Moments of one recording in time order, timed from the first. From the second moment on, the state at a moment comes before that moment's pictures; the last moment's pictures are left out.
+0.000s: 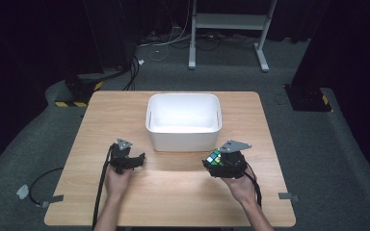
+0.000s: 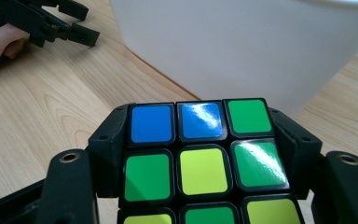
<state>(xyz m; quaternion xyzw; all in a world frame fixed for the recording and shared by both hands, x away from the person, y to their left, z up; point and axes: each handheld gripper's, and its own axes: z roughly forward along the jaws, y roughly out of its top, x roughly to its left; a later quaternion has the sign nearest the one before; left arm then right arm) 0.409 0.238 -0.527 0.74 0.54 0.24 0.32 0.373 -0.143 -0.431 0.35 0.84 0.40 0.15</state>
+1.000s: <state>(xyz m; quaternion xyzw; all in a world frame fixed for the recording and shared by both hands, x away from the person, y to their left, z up) 0.409 0.238 -0.527 0.74 0.54 0.24 0.32 0.375 -0.152 -0.392 0.34 0.83 0.41 0.17</state>
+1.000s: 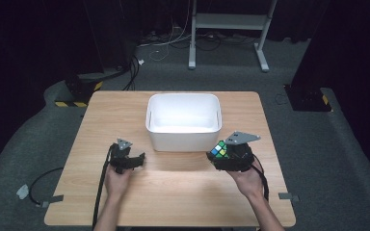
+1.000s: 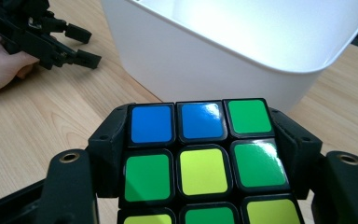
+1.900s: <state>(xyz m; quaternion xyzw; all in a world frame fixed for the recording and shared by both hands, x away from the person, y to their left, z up) 0.409 0.238 -0.527 0.74 0.54 0.24 0.32 0.386 -0.157 -0.359 0.33 0.83 0.43 0.14</state>
